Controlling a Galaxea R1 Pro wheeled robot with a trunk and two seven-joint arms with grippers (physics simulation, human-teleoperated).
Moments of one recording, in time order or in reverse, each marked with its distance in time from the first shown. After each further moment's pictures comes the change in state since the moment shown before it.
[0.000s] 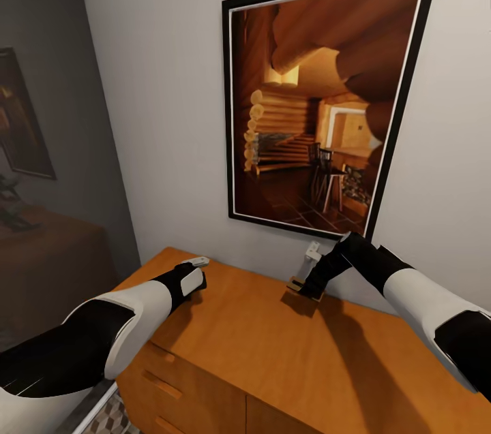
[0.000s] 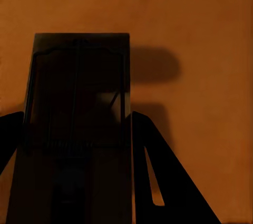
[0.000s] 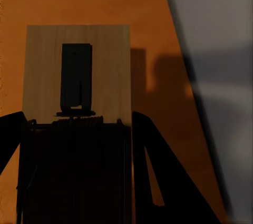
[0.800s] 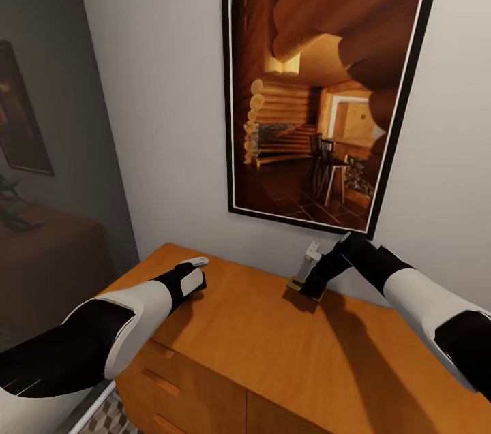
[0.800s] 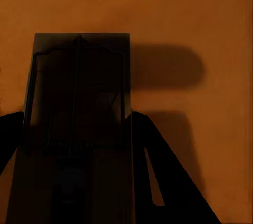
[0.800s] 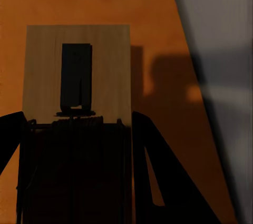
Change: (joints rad) left arm 0.000 0.000 -0.003 0.000 -0.001 -0.001 0.008; right arm -0.001 0.000 0.000 0.000 -0.001 0.000 0.000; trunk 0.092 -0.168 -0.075
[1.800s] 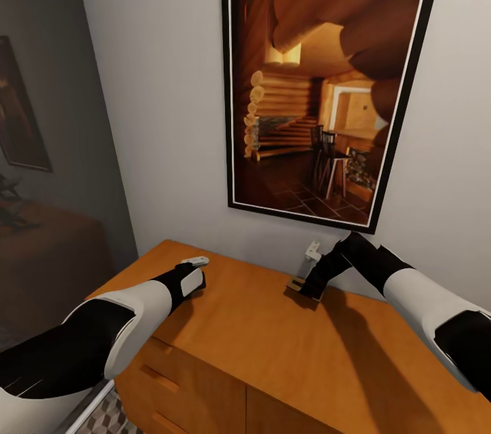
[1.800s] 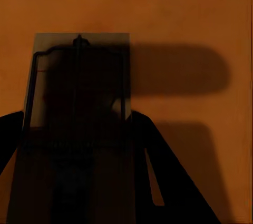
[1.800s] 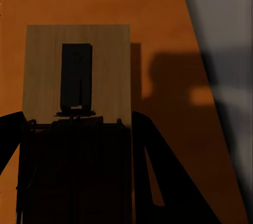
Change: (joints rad) left arm -0.001 0.000 -0.021 0.000 -0.007 0.000 -0.006; right arm 0.000 0.000 -0.001 0.000 0.000 0.000 0.000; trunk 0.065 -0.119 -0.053
